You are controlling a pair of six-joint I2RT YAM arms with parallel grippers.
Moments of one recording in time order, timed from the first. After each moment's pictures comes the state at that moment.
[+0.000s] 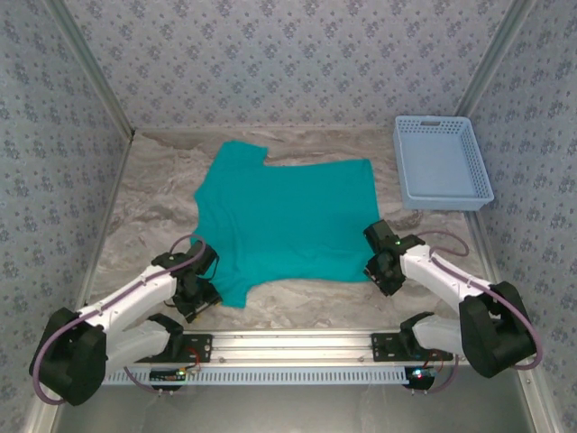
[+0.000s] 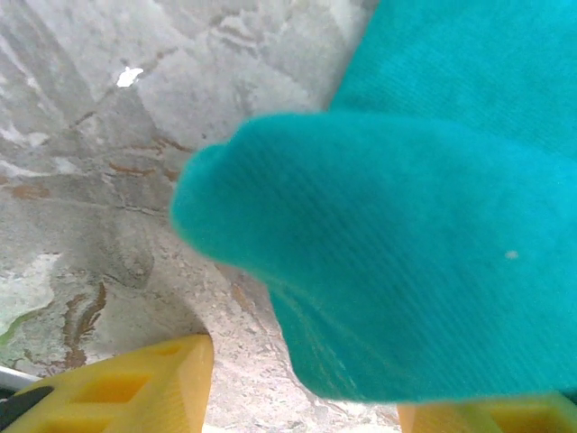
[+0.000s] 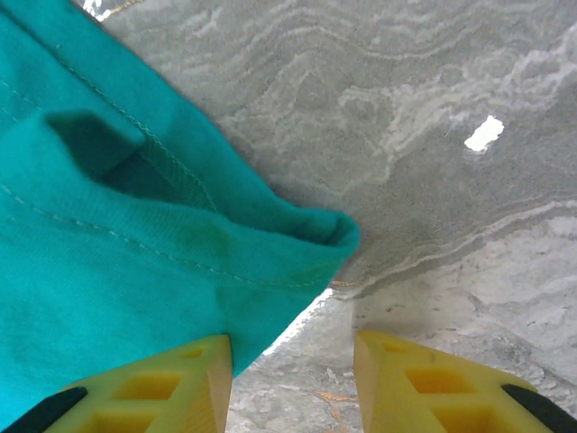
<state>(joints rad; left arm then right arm) -0.52 1.03 0.46 -0.97 0.09 -1.12 0.41 1.21 0.58 -0.82 0.05 1.27</state>
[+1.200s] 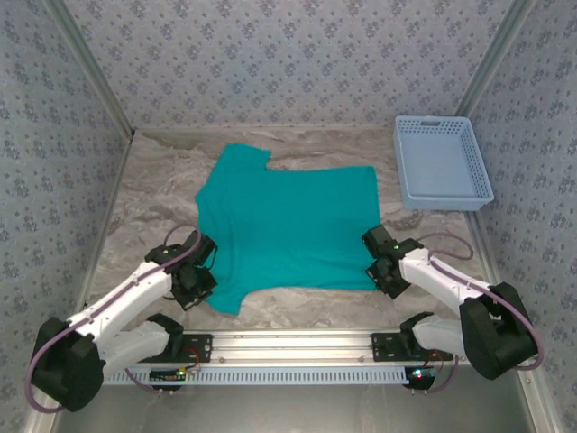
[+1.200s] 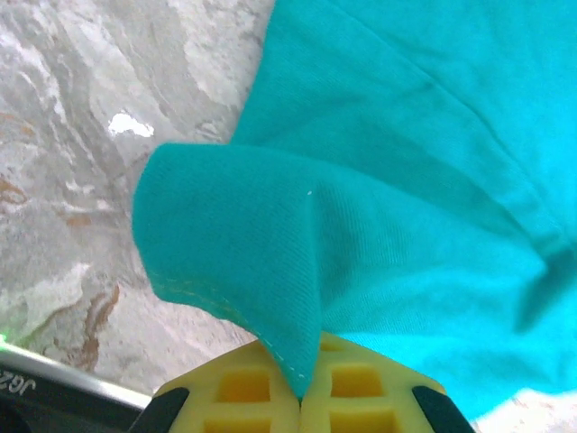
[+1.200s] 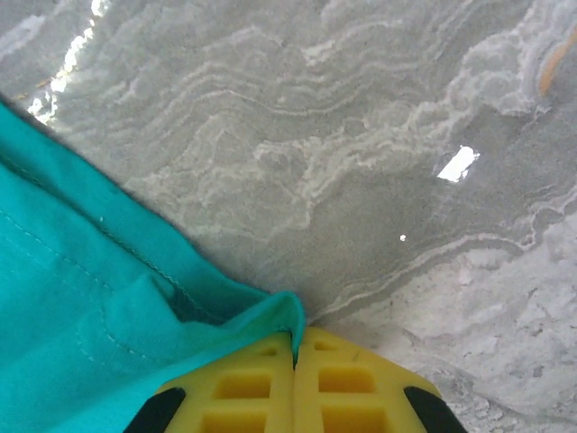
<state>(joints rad) -0.52 0.98 0.58 -1.06 0.03 -1.14 0.45 1.20 0.54 -0.82 0.16 1.36</state>
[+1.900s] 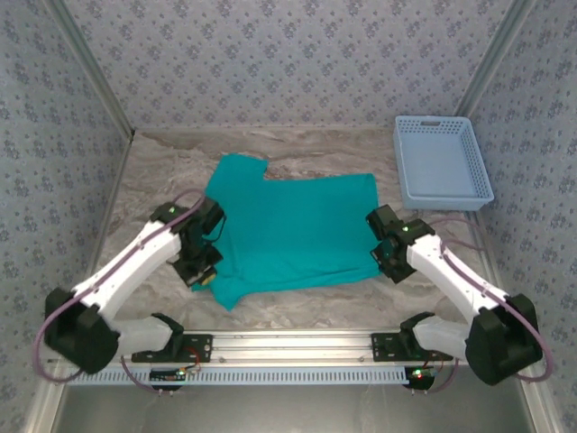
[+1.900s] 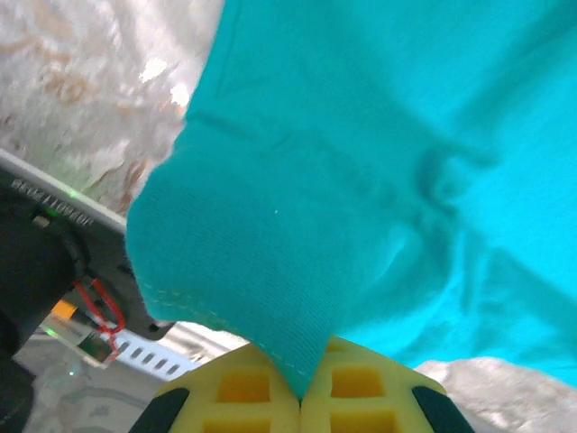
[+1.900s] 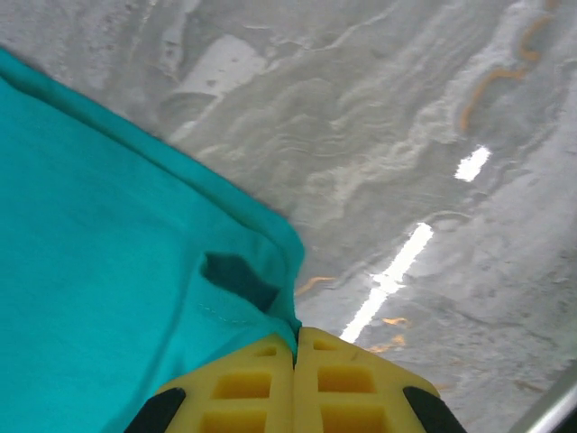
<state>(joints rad) -0.54 1.28 1.06 -1.40 0.06 -1.20 0.39 1.19 0.80 -1.06 0.20 1.42</state>
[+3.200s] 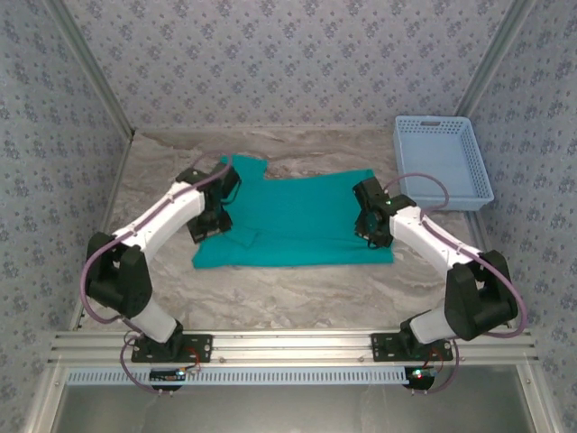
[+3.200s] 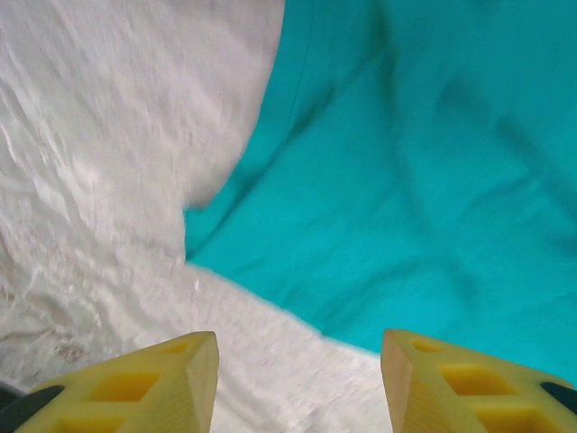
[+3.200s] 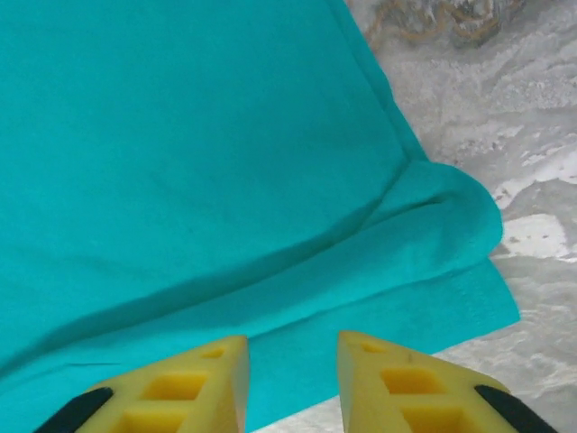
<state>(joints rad) -0.48 1.59 1.25 -1.23 -0.20 -0.94 0.39 1.43 0.96 -0.81 0.17 0.84</state>
